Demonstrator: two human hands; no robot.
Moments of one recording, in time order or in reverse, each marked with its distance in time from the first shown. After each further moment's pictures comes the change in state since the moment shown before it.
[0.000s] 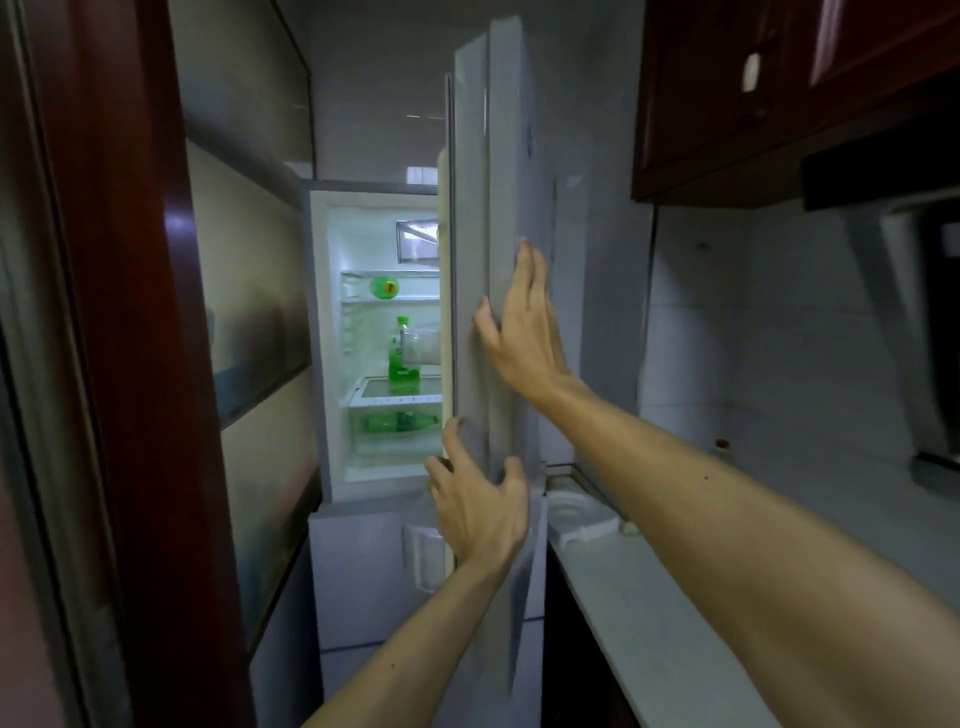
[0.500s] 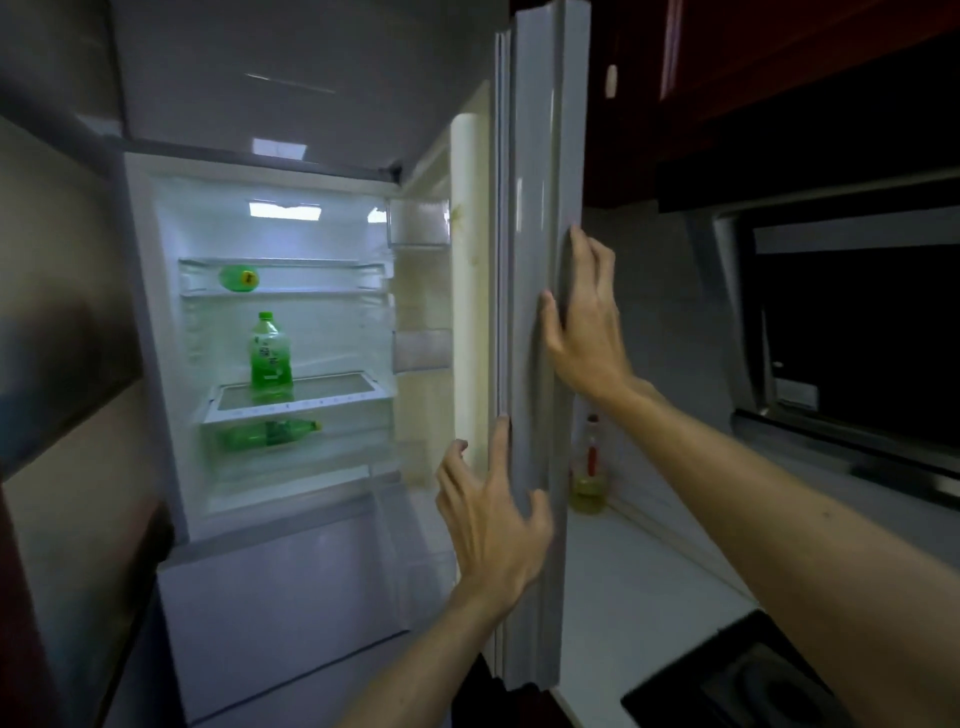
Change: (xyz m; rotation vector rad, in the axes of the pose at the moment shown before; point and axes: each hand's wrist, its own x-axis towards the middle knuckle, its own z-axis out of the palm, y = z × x) left_hand -0.031 0.001 0.058 0.061 -0.286 0.451; right_hand -0.021 0.072 -0.106 -0.240 0.143 -0.003
